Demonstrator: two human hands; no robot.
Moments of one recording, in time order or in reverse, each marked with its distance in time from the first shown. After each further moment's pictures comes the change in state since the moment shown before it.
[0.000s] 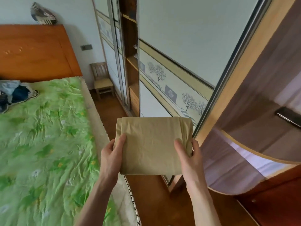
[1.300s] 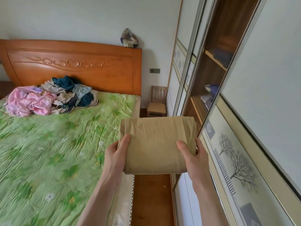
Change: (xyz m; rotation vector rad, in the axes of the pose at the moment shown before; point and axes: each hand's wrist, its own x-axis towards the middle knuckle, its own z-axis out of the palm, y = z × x) left_hand 0.361 0.141 -0.010 -0.194 0.483 0.018; right_hand 0.399 -0.069 0.300 -0.046 -0.527 -0.133
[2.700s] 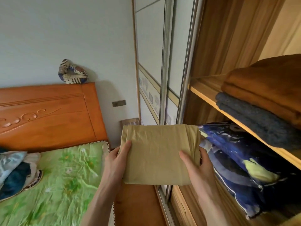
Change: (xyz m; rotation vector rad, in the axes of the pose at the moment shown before) left_hand 0.457 0.150 0.294 0.185 -0.354 0.069; right_hand 0.481 -0.010 0.057 0.030 0.370 -0.023
